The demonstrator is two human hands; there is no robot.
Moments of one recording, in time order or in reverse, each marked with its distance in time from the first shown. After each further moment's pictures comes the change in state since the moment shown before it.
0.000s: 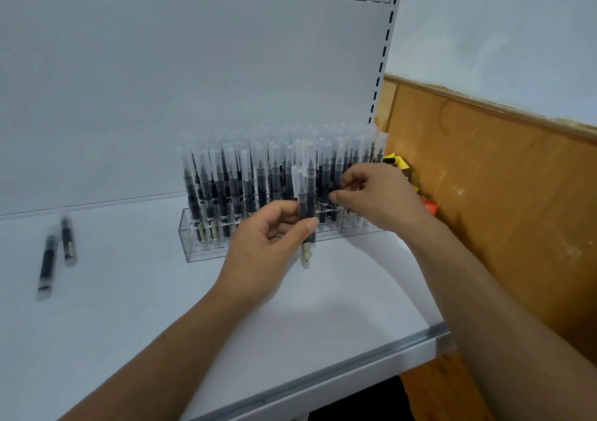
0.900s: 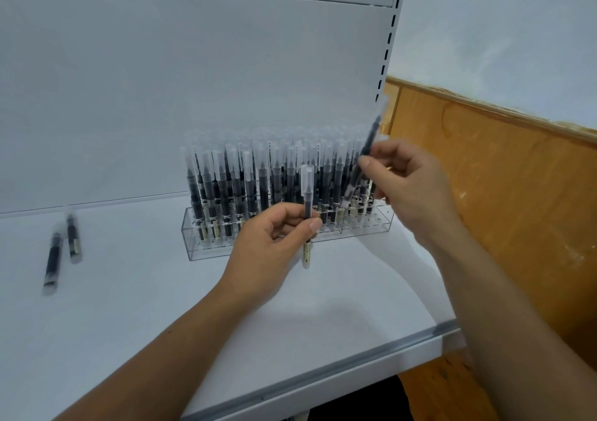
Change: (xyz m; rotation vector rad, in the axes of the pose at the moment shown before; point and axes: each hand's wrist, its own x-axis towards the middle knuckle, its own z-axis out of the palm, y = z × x) left_hand 0.002 -0.007 0.000 -0.003 -0.013 -0.021; right_hand -0.022 -0.004 -0.022 0.567 0.229 -0.079
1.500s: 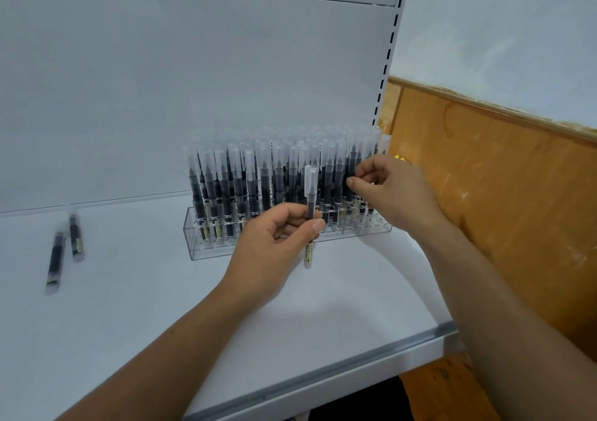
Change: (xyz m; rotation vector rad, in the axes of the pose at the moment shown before) left_hand -0.001 0.001 0.001 0.026 -0.002 0.008; right_hand 0.020 0.026 0.007 -0.495 -0.087 0.032
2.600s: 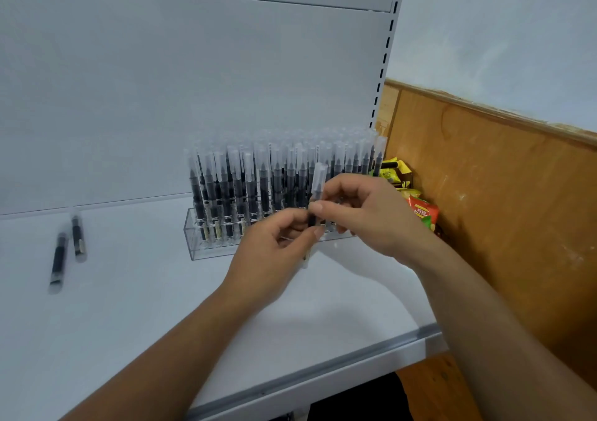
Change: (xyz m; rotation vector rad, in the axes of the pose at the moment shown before) left_hand -0.004 0.002 0.000 0.179 -0.031 0.037; right_hand -0.040 -0.037 -0.001 0.336 -0.288 -0.136
